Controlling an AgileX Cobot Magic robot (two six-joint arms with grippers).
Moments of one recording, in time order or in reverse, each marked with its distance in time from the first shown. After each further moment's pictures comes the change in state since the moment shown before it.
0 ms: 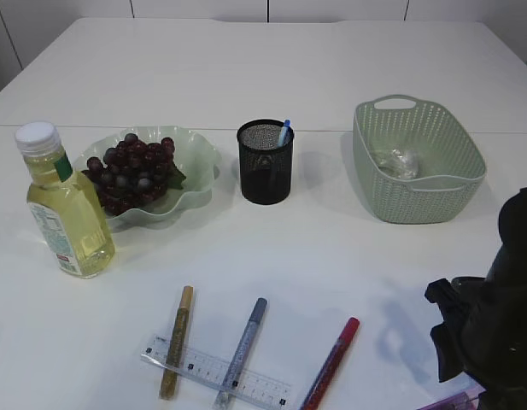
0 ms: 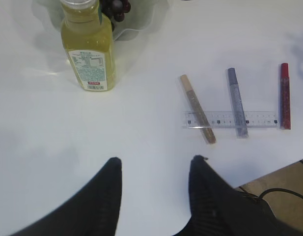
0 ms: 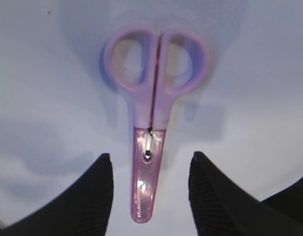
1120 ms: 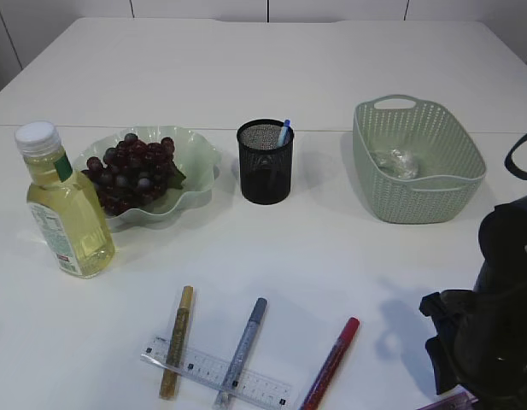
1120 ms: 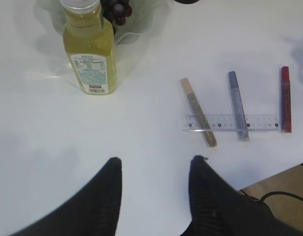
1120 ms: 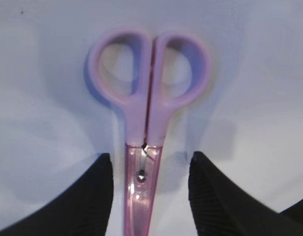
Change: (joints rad) left arm 0.000 0.000 0.000 0.000 -0.012 0.000; right arm 0.000 0.083 0.000 0.000 -0.035 0.003
